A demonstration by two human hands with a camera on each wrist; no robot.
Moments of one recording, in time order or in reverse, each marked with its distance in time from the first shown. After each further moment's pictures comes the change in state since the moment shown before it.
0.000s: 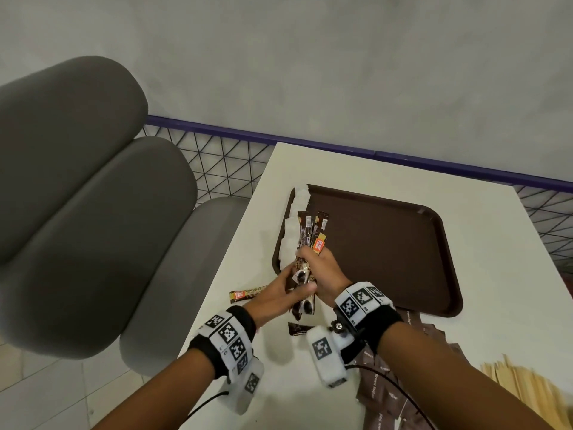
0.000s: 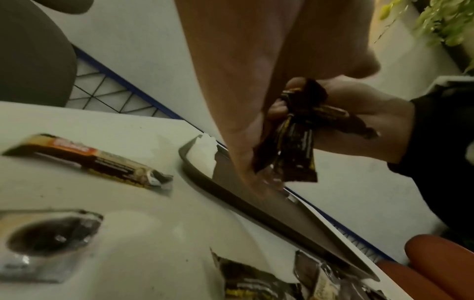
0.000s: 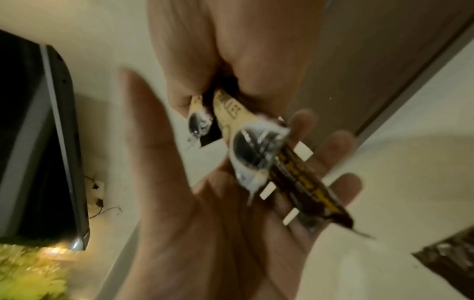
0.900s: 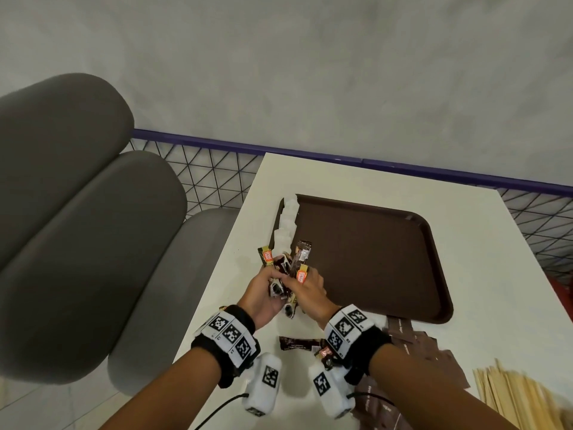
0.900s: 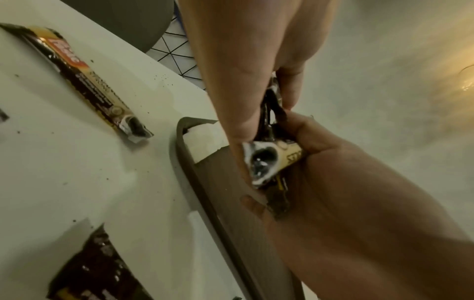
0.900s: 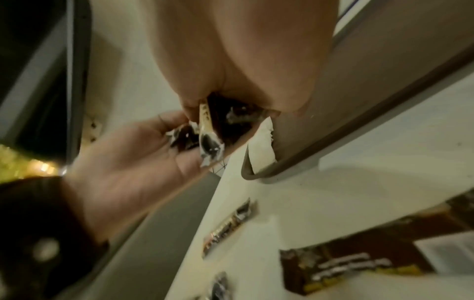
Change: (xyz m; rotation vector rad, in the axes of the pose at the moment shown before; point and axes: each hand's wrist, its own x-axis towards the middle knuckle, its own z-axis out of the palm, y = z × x) left_hand 0.029 0.012 -0.002 -0.719 0.193 -0.119; right_hand -0.003 0.024 -0.008 -0.622 0.049 0.008
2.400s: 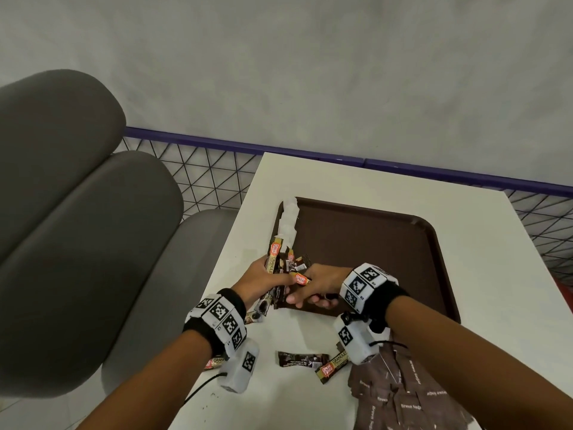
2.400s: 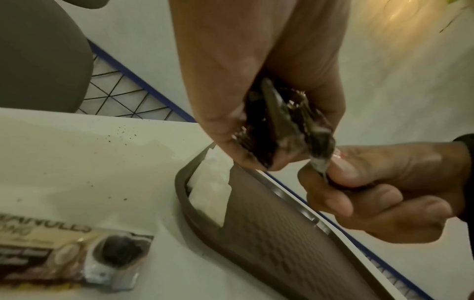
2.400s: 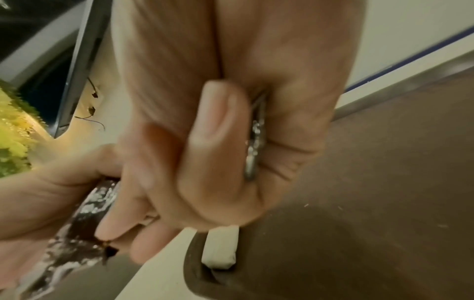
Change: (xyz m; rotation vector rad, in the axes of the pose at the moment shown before) left_hand 0.036 0.035 -0.004 0.676 -0.026 0.181; right_hand 0.060 -0.019 -0.064 -0.183 -0.742 0.093
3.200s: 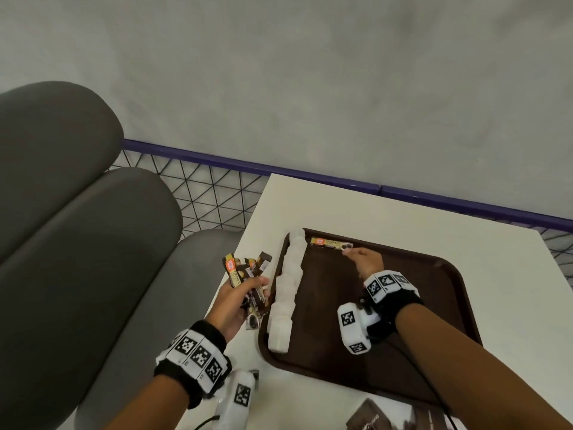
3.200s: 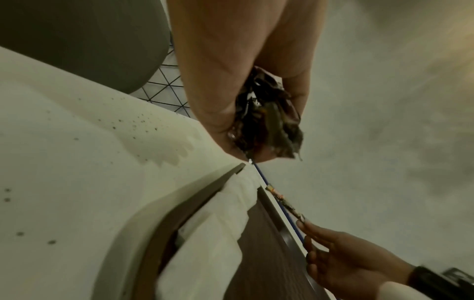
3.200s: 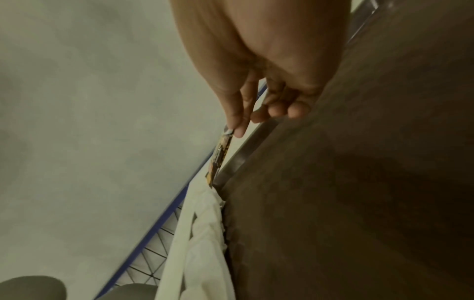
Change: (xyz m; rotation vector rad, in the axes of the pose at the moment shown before) left_hand 0.050 0.012 -0.043 -0.504 0.289 -0.070; right_hand 0.080 0.031 -0.132 0.492 1.070 -0.017
